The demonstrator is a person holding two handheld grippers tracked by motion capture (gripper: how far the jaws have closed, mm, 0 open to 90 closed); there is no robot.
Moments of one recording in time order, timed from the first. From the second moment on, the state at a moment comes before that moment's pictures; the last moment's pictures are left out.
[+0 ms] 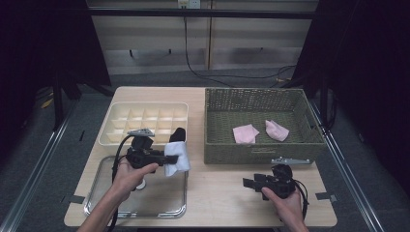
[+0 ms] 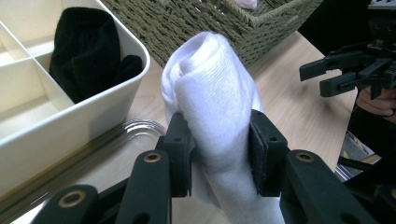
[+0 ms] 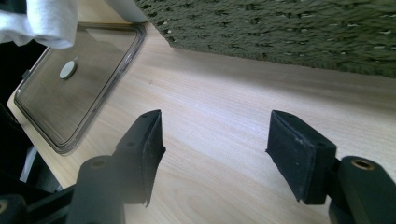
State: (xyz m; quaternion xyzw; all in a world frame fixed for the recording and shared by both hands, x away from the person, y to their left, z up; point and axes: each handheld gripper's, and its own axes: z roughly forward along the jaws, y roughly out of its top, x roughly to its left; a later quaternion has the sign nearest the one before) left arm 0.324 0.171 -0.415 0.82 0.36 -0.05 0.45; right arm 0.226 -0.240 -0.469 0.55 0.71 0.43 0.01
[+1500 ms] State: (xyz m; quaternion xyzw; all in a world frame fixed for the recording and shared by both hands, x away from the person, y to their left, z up) left arm 0.368 0.222 -0.380 0.80 0.41 0.01 0.44; right arm 0.209 -0.262 -0.464 0.56 0.70 0.43 0.03
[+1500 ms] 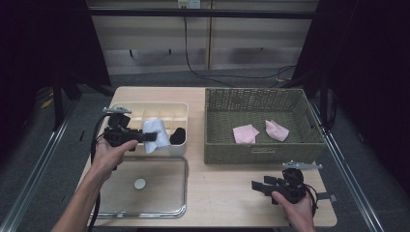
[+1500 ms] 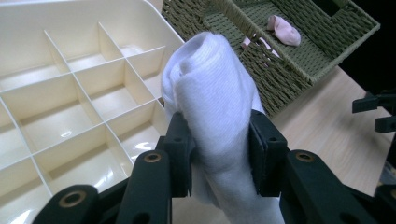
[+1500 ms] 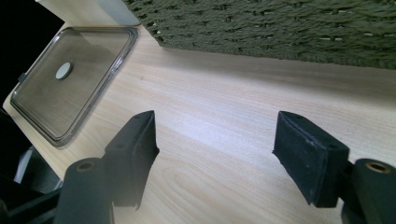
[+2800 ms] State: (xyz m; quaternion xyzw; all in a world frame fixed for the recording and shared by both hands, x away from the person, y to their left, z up) left arm 0.404 0.226 -0.387 0.79 0.46 0.03 0.40; right arm 0.209 -0.264 -0.470 0.56 0.71 0.43 0.03
